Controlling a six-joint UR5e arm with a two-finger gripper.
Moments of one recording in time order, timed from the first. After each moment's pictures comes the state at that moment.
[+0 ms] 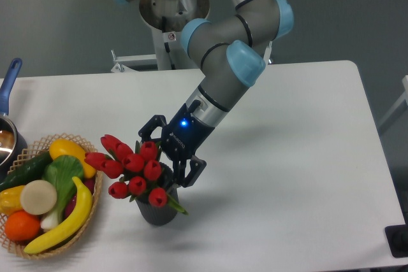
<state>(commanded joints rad) 2.46 -1.90 -1.78 -0.78 0.69 1.23</state>
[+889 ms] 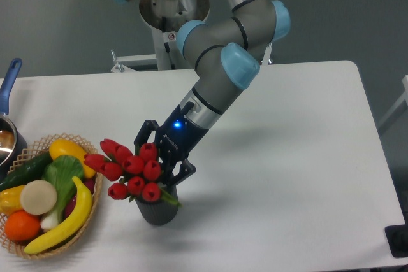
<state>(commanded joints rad) 2.47 -1.89 -1.78 -0.78 0.69 1.20</state>
